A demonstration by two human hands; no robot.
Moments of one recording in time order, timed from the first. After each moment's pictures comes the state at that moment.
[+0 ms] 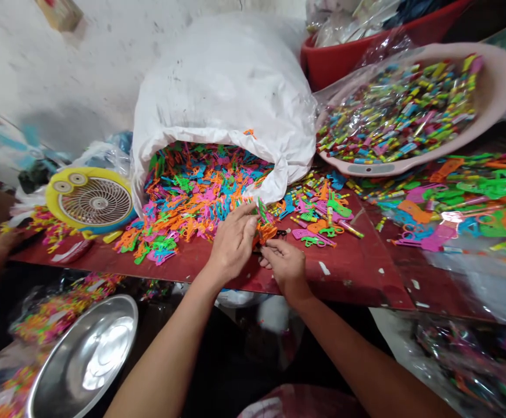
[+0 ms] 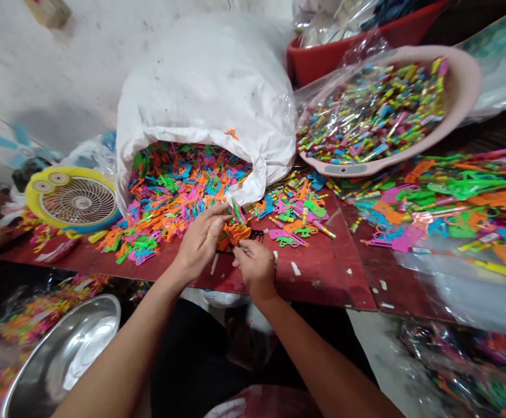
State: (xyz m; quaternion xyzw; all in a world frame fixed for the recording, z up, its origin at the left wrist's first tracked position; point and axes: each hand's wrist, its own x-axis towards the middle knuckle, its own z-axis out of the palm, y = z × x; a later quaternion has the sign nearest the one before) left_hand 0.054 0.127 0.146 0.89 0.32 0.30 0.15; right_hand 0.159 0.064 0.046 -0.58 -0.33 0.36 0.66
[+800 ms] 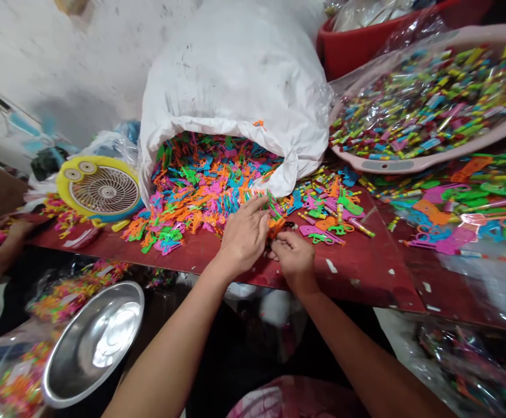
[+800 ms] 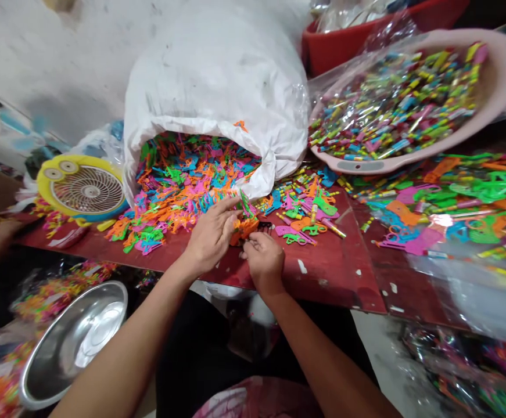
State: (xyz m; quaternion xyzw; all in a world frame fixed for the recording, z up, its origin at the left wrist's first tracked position) left_hand 0.066 0.126 0.153 0.92 0.33 0.22 0.07; right_hand 0.169 0.066 0.056 -0.58 -0.28 0.36 0.68
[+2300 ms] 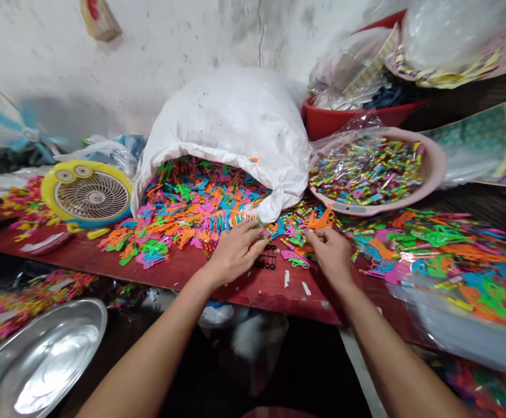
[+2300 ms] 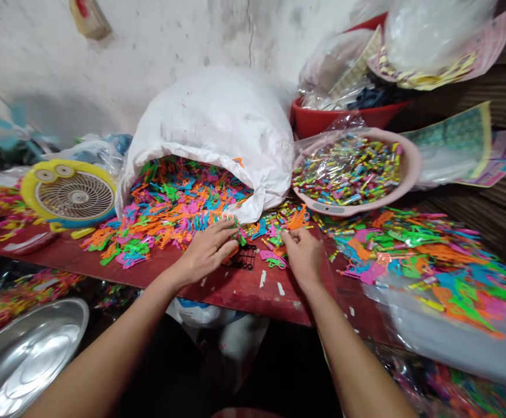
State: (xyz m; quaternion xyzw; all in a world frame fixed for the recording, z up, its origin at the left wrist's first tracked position) left_hand 0.061 0.125 0.166 0.93 0.30 0.20 0.10; right_hand 0.294 0.049 0.113 -0.75 -0.41 0.01 0.52
